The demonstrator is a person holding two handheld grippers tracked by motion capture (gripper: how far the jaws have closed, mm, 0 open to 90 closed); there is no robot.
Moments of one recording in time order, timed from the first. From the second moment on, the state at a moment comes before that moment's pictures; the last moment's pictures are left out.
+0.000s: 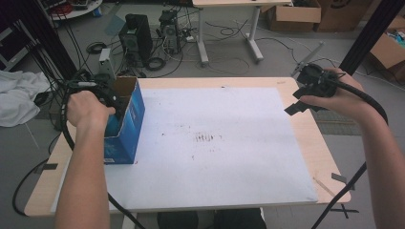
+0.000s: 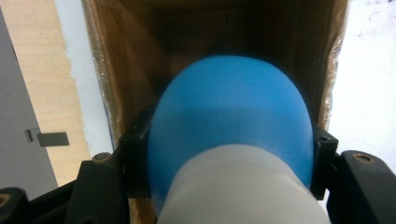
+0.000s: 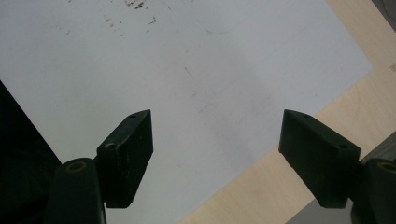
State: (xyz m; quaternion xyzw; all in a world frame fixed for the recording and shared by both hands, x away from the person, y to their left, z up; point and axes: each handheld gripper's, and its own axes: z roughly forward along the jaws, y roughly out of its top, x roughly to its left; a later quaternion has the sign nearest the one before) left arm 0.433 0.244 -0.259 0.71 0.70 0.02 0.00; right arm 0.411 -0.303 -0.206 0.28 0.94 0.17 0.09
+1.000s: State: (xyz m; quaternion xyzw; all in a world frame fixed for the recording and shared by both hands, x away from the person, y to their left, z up) left arm 0.434 0.245 -0.280 0.72 0.70 0.02 -0.02; right arm 0.411 -0.305 -0.211 0.29 0.94 0.16 0.08
